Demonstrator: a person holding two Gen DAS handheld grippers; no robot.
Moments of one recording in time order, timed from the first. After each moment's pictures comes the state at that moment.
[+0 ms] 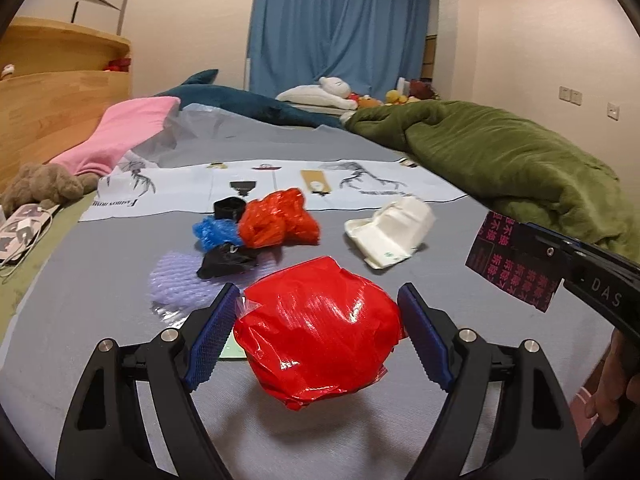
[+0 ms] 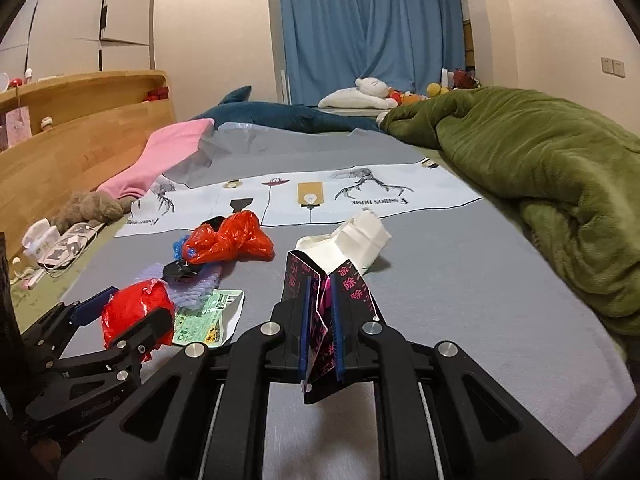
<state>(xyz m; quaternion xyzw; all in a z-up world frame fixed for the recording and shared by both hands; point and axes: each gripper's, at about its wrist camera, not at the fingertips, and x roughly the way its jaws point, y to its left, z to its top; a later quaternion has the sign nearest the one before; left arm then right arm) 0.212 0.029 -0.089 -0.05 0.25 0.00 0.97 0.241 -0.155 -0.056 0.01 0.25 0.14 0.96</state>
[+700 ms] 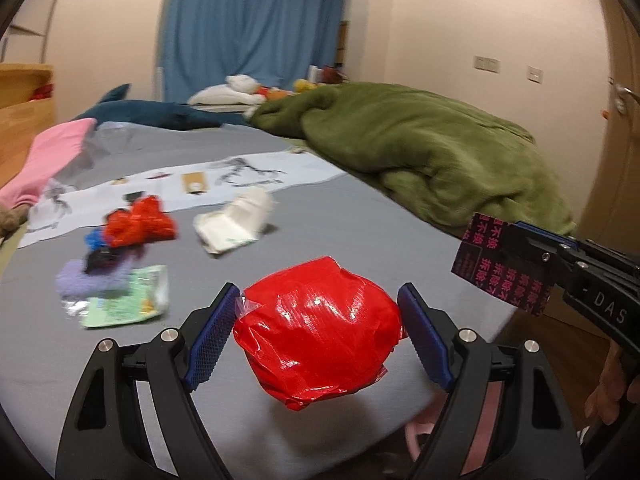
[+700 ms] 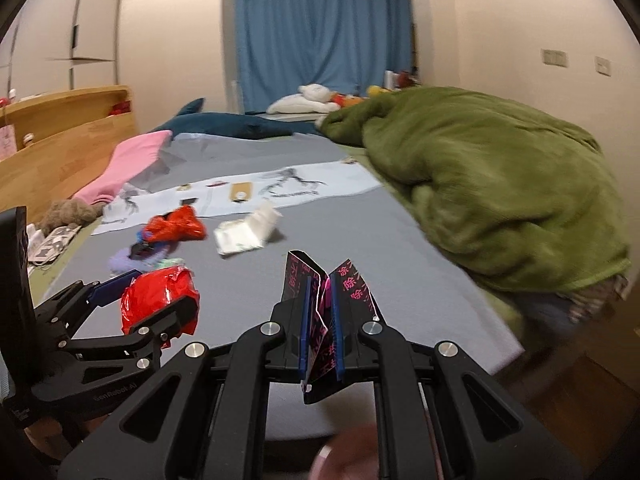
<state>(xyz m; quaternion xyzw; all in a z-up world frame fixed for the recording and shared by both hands) 0.159 -0.124 -0.067 -0.02 0.26 -0.14 0.95 0.134 -0.303 -0.031 0.02 0.26 0.05 0.96</state>
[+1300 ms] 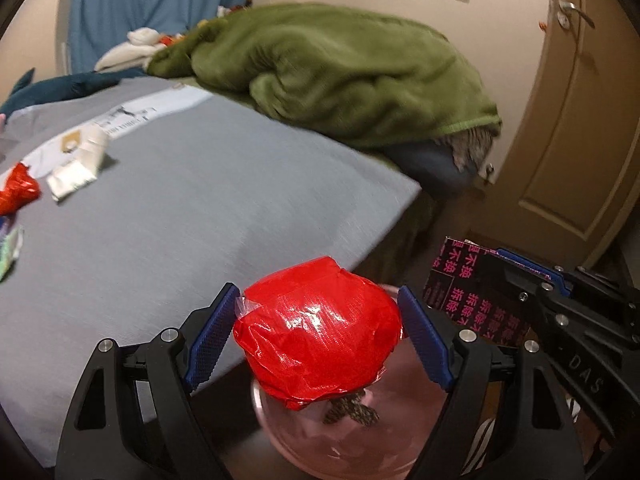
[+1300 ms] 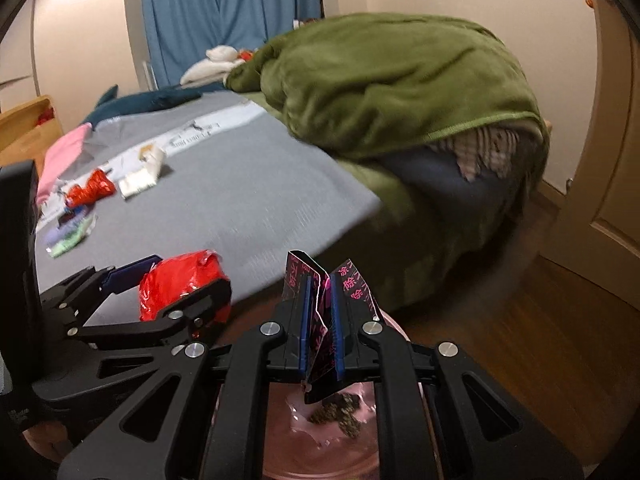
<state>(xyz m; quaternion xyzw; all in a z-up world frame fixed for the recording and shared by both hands) 0.130 -0.280 -0.138 0.04 0.36 -0.26 0.89 0.061 -0.424 -0.117 0.07 0.34 -0.07 0.93</state>
